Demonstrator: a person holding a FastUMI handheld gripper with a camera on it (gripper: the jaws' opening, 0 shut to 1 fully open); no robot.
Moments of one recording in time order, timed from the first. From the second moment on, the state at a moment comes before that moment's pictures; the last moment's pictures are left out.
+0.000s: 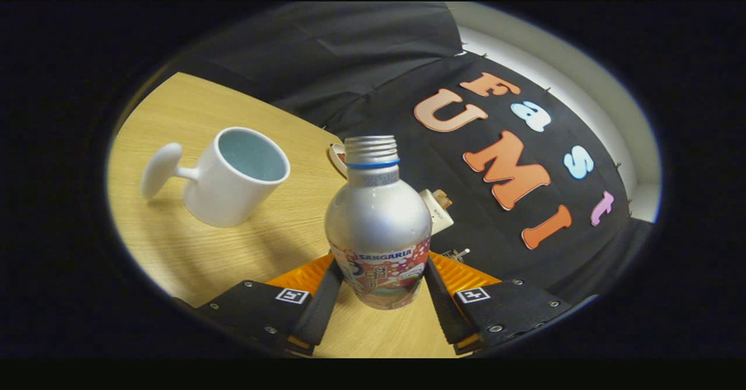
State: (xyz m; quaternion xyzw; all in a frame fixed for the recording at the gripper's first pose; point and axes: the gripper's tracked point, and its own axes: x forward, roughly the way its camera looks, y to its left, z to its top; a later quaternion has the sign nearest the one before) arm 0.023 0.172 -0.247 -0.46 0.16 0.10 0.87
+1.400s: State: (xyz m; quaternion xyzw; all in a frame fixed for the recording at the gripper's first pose) arm 0.061 0.196 -0.216 -0.73 0.01 0.11 0.68
